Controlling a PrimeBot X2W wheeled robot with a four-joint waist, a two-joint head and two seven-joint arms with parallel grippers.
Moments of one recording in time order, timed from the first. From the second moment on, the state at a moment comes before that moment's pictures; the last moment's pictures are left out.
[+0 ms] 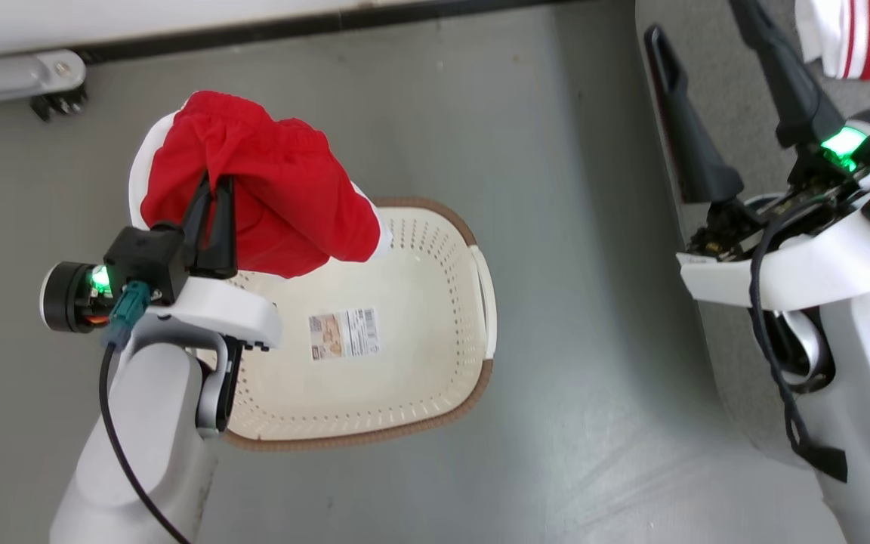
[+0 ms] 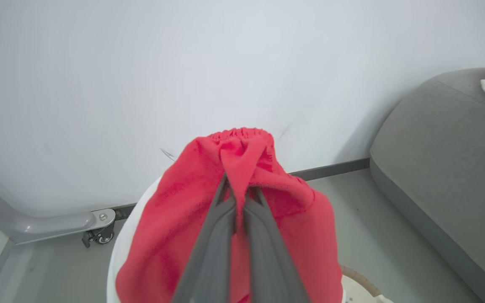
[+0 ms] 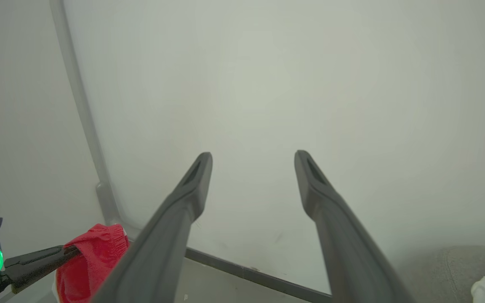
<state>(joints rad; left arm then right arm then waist) -0.57 0.05 -0.19 0.37 -0.22 0.09 -0.25 -0.57 -0.16 0.21 -0.13 0.19 0.12 -0.26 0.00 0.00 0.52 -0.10</state>
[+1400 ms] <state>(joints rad) -0.42 0.04 -0.22 0.11 -0.31 -0.01 -0.25 -0.25 -0.16 0.41 0.01 0.23 0.12 -0.26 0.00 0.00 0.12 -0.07</state>
